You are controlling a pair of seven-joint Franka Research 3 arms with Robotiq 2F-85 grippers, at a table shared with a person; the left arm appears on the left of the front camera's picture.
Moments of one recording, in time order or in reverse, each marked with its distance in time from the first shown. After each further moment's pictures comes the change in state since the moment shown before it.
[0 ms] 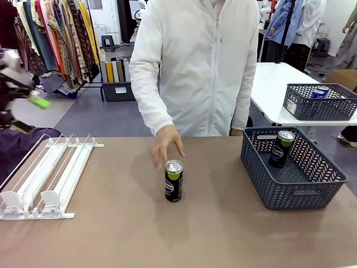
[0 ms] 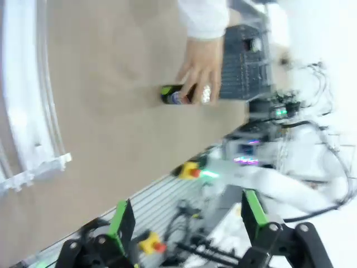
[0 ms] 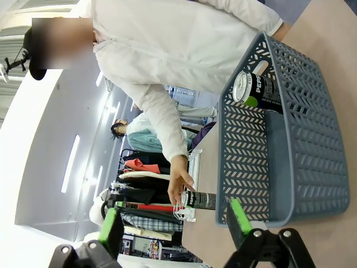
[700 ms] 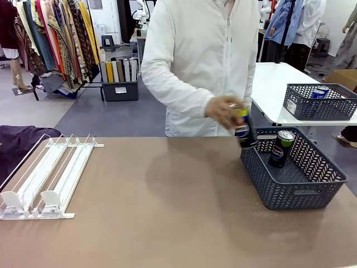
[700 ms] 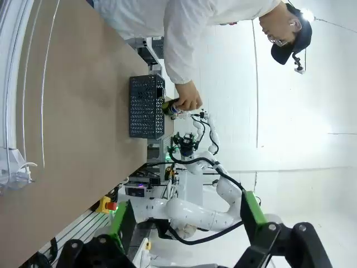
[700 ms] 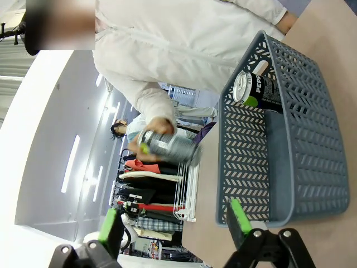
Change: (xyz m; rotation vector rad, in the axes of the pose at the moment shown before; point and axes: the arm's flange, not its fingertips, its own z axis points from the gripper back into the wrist) left arm -0.041 0.142 0.036 -0.512 -0.199 0.199; right arm 0.000 0.000 0.000 0.000 0.000 0.000
